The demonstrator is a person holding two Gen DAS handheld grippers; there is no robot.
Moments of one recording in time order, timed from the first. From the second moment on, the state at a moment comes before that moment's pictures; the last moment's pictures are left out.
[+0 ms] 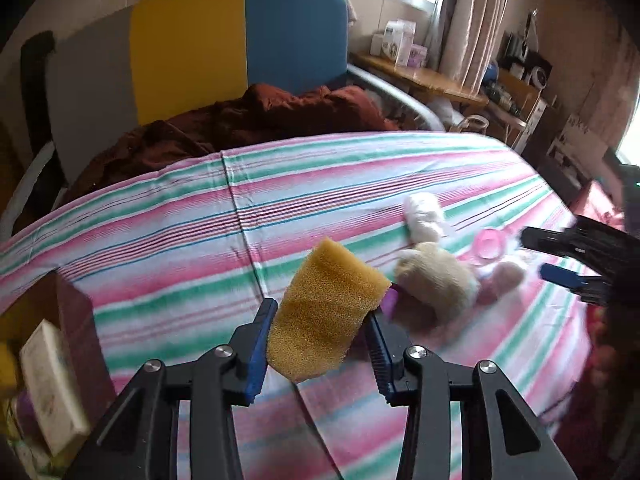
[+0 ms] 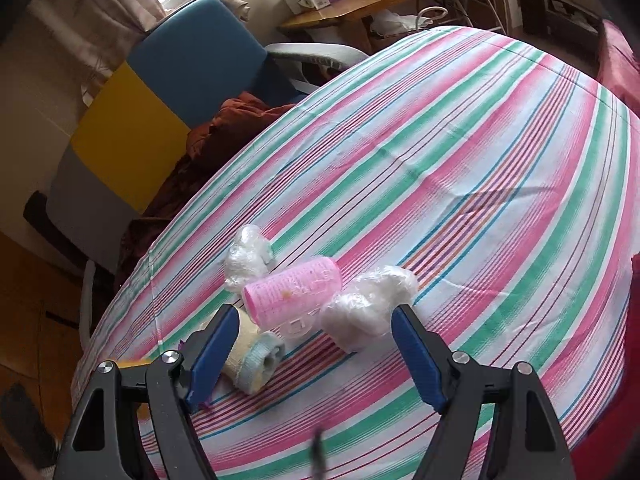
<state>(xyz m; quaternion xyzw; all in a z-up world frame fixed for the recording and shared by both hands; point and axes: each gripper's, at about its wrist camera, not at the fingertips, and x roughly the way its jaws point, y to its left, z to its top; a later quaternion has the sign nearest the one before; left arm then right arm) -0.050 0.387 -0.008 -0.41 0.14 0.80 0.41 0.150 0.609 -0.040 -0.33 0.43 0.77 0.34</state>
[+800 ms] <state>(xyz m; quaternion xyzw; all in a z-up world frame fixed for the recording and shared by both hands) 0.059 0.324 -0.044 -0.40 0.16 0.78 0.46 0.156 0.613 -0.036 -0.30 0.46 0.77 0.33</state>
